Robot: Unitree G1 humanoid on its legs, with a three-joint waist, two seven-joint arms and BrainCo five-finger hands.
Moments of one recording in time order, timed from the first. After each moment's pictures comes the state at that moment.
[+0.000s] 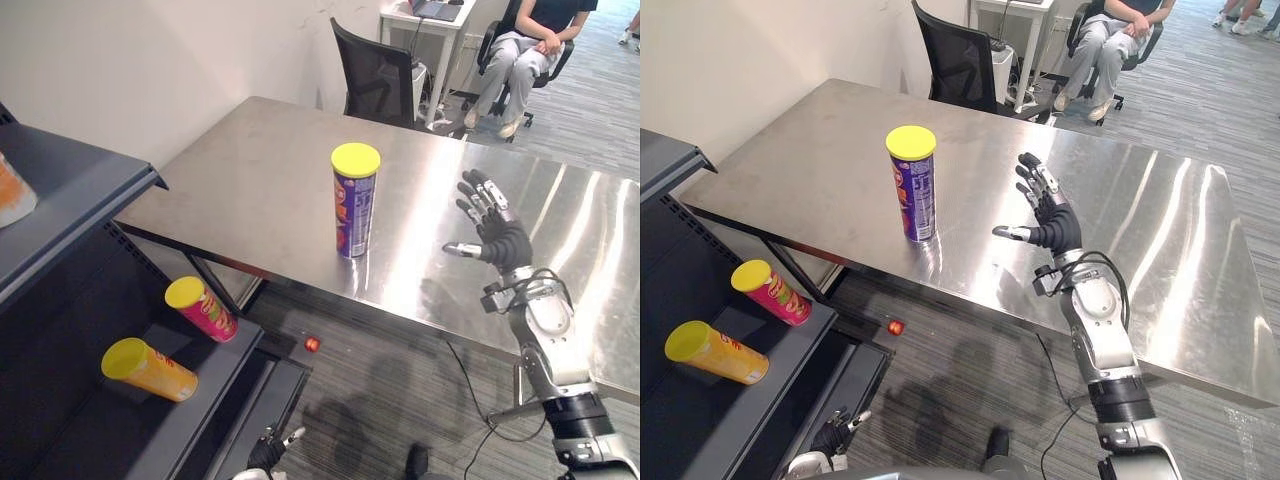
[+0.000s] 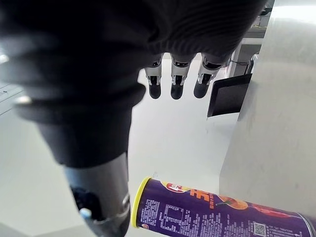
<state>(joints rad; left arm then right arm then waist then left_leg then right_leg) 0.10 0.04 0.19 1.03 -0.02 -0.16 -0.05 -0.28 -0.38 0.04 0.02 0.33 -0.22 0.16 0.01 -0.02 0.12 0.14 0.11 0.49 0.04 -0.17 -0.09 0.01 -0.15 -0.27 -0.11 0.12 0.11</state>
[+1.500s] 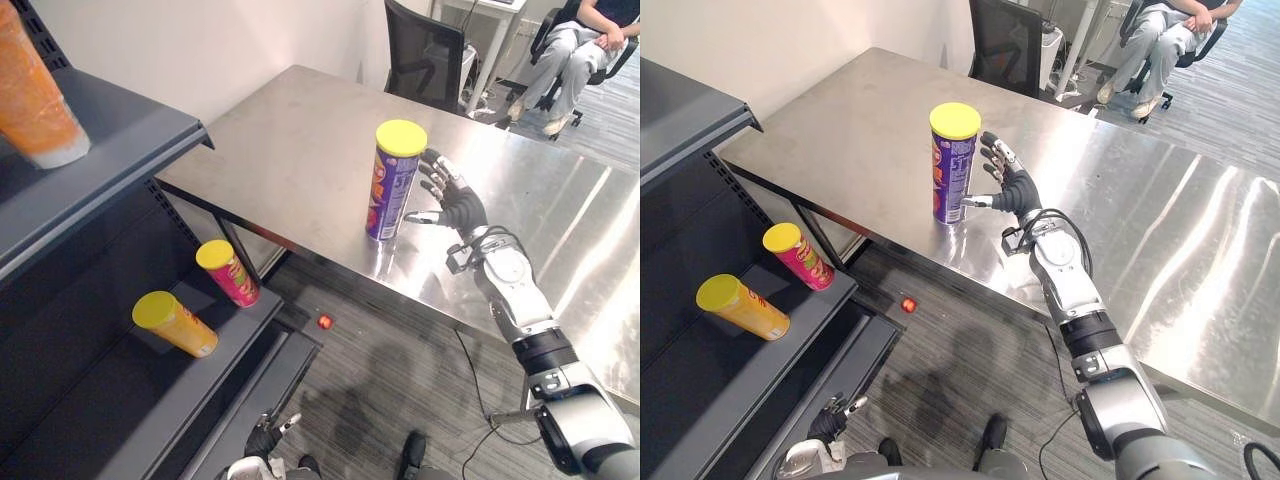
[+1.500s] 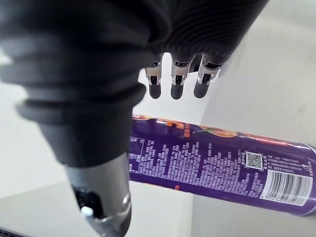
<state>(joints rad) 0.08 0.06 0.18 0.98 -0.07 -0.16 -0.03 -0.61 -0.37 0.20 0.34 0.32 -0.16 0.12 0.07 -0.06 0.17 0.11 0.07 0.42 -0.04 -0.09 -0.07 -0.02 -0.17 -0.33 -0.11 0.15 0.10</state>
